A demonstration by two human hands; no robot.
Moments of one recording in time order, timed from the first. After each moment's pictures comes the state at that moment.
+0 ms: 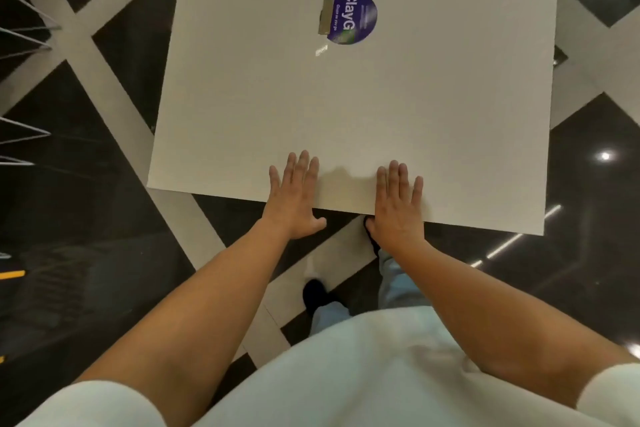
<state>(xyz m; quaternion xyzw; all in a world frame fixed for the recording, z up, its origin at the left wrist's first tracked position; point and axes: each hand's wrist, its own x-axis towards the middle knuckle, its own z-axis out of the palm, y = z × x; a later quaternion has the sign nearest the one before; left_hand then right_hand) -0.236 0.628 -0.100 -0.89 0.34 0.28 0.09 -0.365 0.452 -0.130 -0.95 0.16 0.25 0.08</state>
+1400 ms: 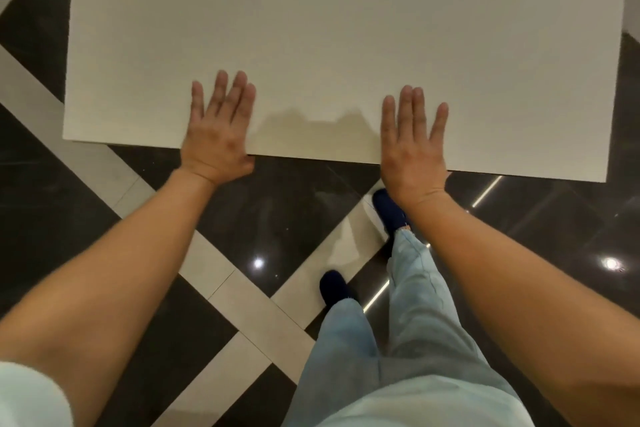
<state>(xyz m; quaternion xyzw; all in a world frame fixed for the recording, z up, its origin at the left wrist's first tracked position) -0.045 0.736 -0.181 -0.85 0.53 0.01 0.05 -0.276 0.508 -0.187 -0.98 0.21 0.02 0.05</state>
